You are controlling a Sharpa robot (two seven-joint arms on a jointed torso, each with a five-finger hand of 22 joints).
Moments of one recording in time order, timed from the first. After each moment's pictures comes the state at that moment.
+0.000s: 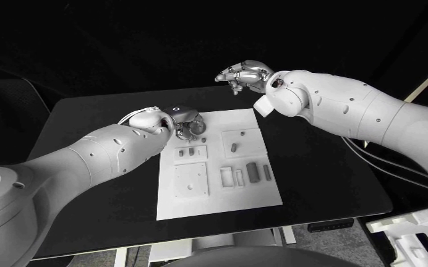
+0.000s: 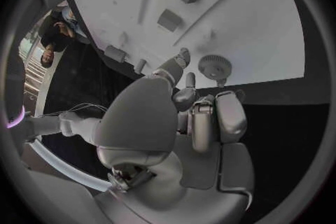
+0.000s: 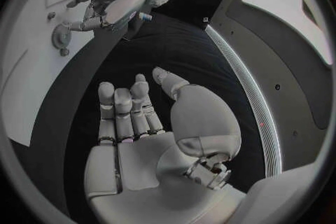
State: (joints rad) left arm 1.20 -0.24 -0.23 0.74 -1.47 -0.18 0.19; left_hand 1.38 -0.10 0.29 -0.10 0.18 0.87 0.06 0.33 0.48 1.17 -0.03 1.43 0.73 1.47 -0.13 1.66 1.31 0.19 1.27 -0.11 1.66 0.72; right arm 1.21 -0.65 0.08 1.11 -0.47 0.00 0.13; right_hand 1.10 -0.03 0.45 -0.10 0.19 0.83 0.16 0.32 0.57 0.90 0.08 1.41 0.56 0.93 0.00 1.54 1.02 0.13 0.55 0.01 1.66 0.46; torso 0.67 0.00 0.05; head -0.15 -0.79
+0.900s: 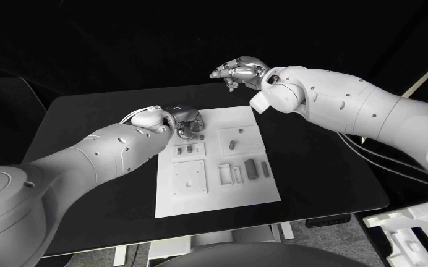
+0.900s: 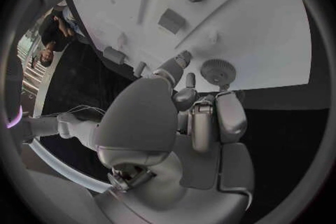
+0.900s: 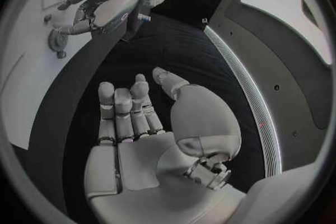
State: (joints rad) left arm 1.19 -0.19 -0.23 0.69 -1.47 -0.16 0.19; left_hand 1.38 -0.10 0.29 -0.10 0.18 0.87 0.06 0.33 0.48 1.17 -0.02 1.43 0.73 1.47 -0.13 1.66 1.31 0.19 1.27 -0.10 1.66 0.72; right arm 1.22 -0.64 0.08 1.12 -0.47 0.00 0.13; right_hand 1.10 -0.03 0.45 -0.10 0.19 0.83 0.16 0.32 0.57 0.90 0.08 1.41 0.56 0.93 0.00 1.54 1.01 0.13 0.55 0.01 1.66 0.46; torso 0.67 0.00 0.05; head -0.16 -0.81
